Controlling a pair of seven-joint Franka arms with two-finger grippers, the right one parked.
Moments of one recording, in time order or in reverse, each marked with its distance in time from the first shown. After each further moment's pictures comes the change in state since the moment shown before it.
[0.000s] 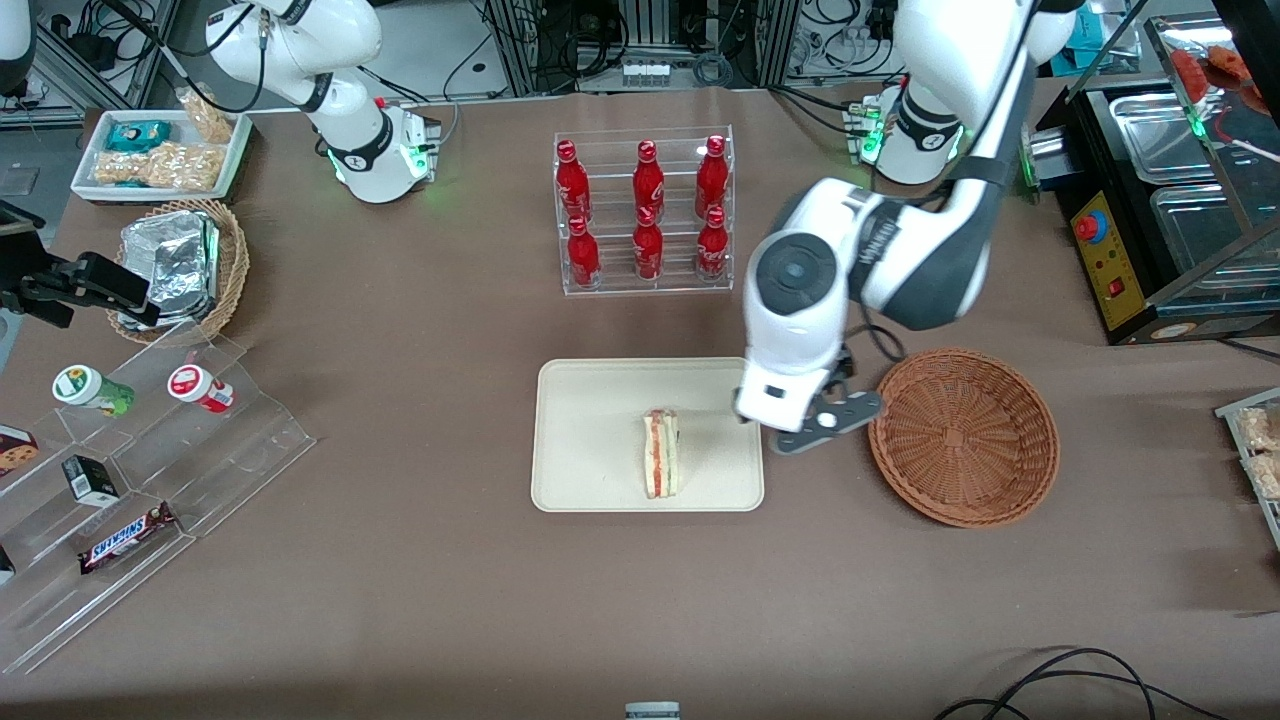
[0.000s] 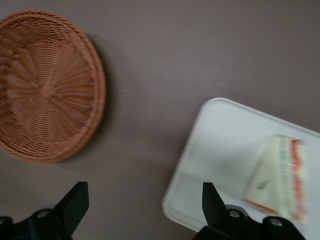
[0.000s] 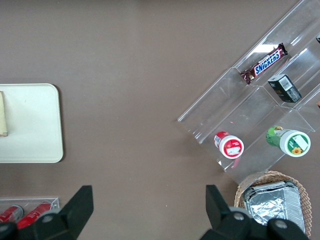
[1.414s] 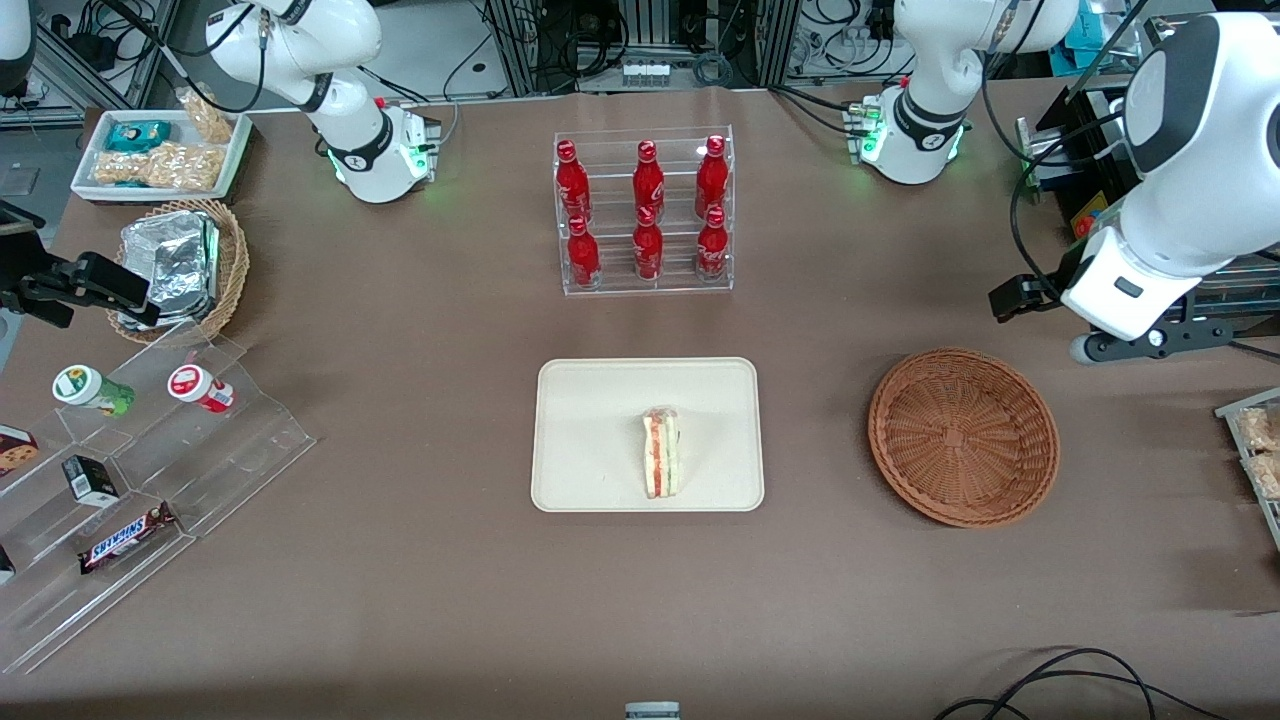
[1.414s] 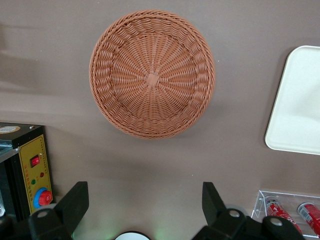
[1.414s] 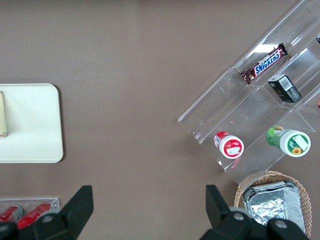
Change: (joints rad) arm 0.469 -0.402 -0.100 -0.171 -0.089 -0.261 0.648
